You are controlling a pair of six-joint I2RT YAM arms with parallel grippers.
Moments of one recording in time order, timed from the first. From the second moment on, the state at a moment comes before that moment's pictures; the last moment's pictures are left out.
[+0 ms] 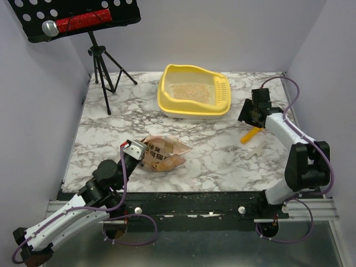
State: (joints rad) left arm -0.90 0.31 0.39 -0.02 -0.39 0.21; right arm 0.11 1.58 1.09 -0.42 0.17 0.42
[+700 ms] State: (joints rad) left arm -0.90 0.26 0.39 -0.04 -0.53 0.20; right arm 0.48 1.28 0.88 -0.17 -0.48 0.01
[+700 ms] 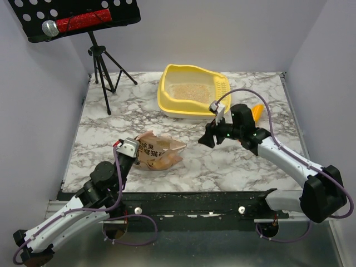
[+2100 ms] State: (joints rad) left arm -0.90 0.28 0.39 -0.02 -0.60 0.19; right arm 0.71 1.56 0.78 0.61 -0.85 -0.11
